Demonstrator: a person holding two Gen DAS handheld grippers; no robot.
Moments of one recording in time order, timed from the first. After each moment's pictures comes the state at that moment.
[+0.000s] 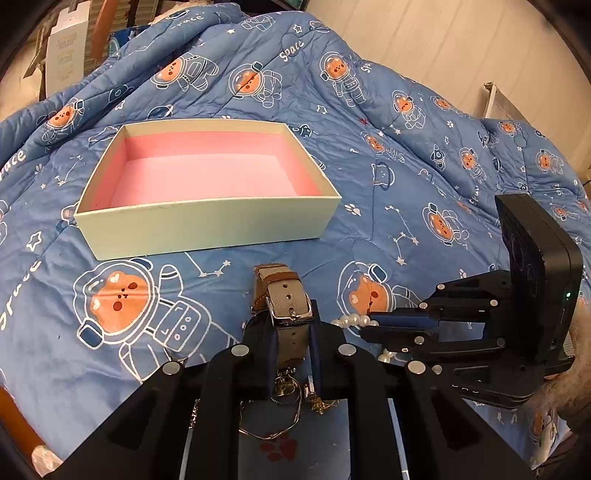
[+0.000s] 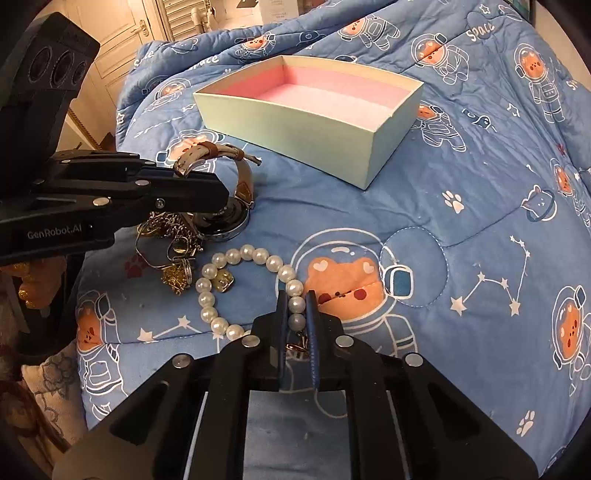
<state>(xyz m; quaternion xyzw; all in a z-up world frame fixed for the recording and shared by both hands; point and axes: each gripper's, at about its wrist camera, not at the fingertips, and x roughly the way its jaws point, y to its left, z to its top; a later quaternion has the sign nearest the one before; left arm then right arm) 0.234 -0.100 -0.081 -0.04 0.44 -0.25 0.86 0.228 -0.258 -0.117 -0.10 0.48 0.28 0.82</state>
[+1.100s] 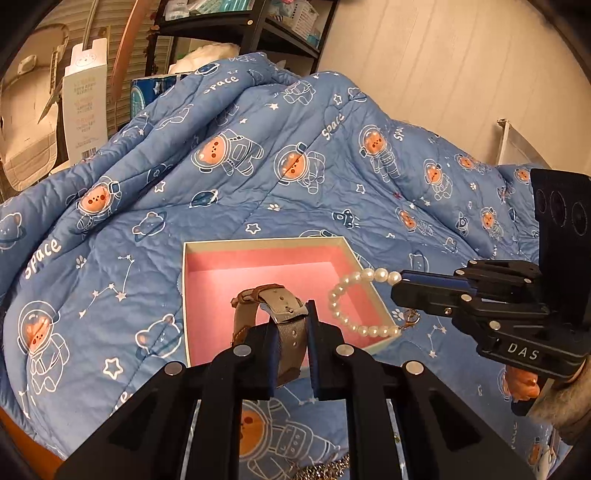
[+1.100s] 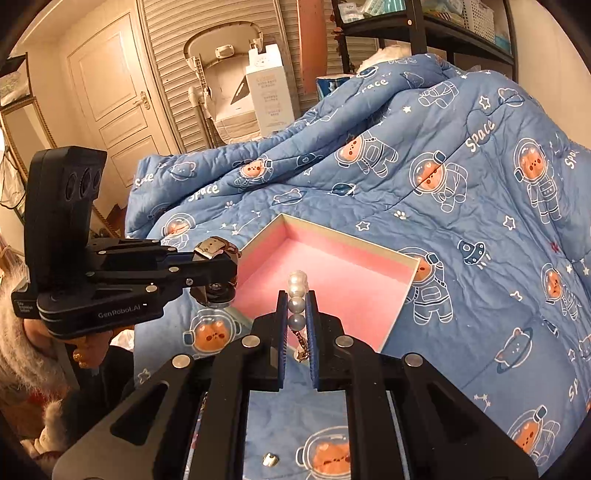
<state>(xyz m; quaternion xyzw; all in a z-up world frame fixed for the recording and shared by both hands) 0.322 -0.049 -0.008 -0.04 0.39 -0.22 0.90 0.330 -0.215 -0.004 -0.02 0.39 0.28 0.88</state>
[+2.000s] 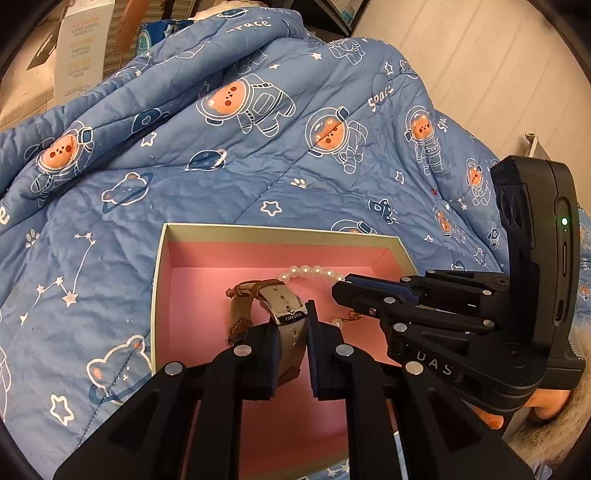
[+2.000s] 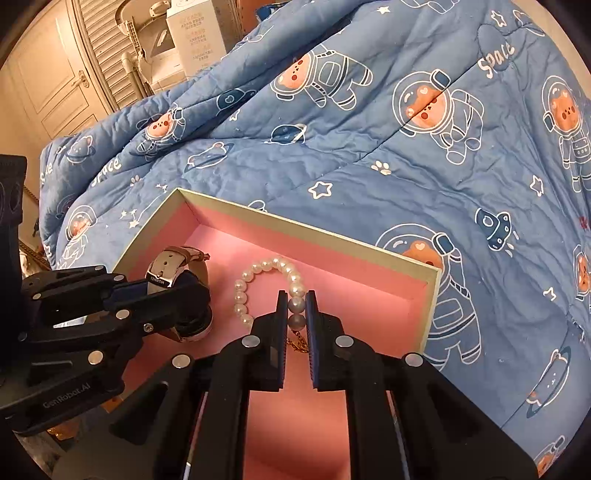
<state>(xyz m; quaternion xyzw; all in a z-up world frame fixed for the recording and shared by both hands) 0.393 -0.051 -0.073 -0.08 0.43 -0.21 0.87 0.429 -0.189 -0.090 -0.04 0.48 0.20 0.85</state>
